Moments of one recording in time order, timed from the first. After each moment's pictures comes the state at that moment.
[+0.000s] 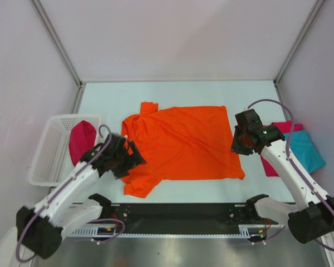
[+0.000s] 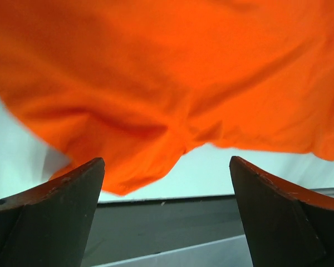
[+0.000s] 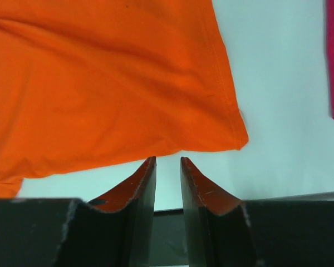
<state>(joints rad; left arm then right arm) -0.46 0.87 0.66 -0.82 0.06 -0.97 0.35 1.11 1.08 -1.04 0.16 0.57</state>
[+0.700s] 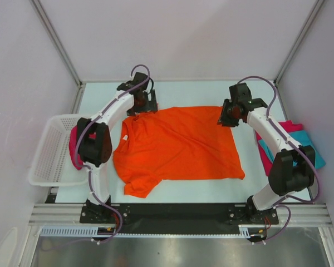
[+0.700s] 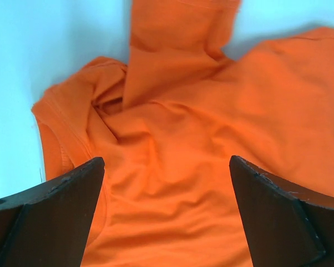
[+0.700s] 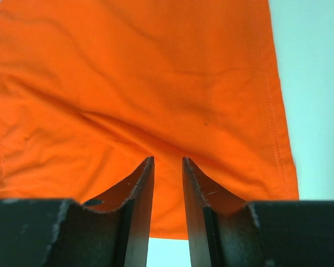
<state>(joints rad) -0.36 2.01 1.77 -0.82 -0.16 -0.45 0.24 1.58 1.35 -0.74 -0.03 0.51</state>
